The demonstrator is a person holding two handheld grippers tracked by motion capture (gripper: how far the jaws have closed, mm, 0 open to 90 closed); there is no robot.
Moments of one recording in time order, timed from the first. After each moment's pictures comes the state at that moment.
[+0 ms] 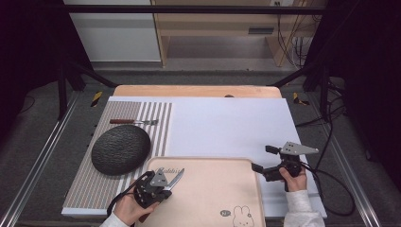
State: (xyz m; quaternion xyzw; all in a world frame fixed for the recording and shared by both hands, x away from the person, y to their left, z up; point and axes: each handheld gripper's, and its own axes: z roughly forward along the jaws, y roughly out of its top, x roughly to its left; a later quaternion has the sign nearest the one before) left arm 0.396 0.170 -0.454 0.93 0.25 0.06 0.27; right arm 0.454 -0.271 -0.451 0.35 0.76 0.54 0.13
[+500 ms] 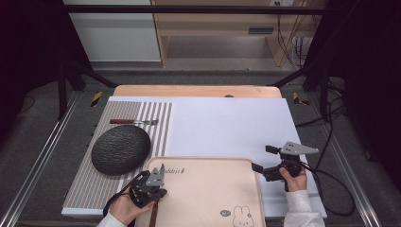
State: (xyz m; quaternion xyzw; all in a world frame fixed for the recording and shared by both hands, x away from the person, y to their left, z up) left arm 0.396 0.181 -0.454 0.92 0.27 0.08 0.26; right arm 0.454 -0.271 -0.451 0.35 0.76 0.54 0.13
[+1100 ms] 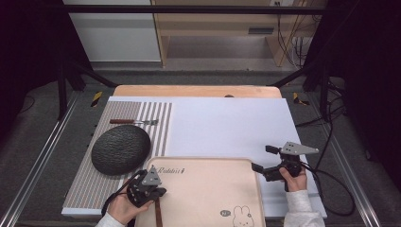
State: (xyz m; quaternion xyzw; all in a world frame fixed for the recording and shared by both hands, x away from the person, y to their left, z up) left arm 0.396 0.187 -0.450 0.92 0.27 0.08 0.29; right arm 0.454 -0.271 -0.451 0.35 0.76 0.54 0.13
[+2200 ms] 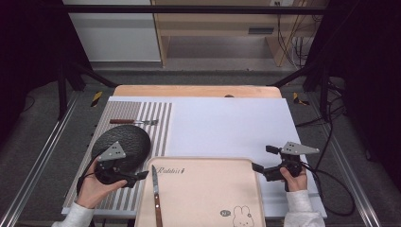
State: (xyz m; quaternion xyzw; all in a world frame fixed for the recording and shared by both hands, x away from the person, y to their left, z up) left arm 0.434 0.267 -0.405 0.84 0.32 0.12 0.41; right arm 0.454 -0.272 -0.451 0.35 0.75 0.54 0.13
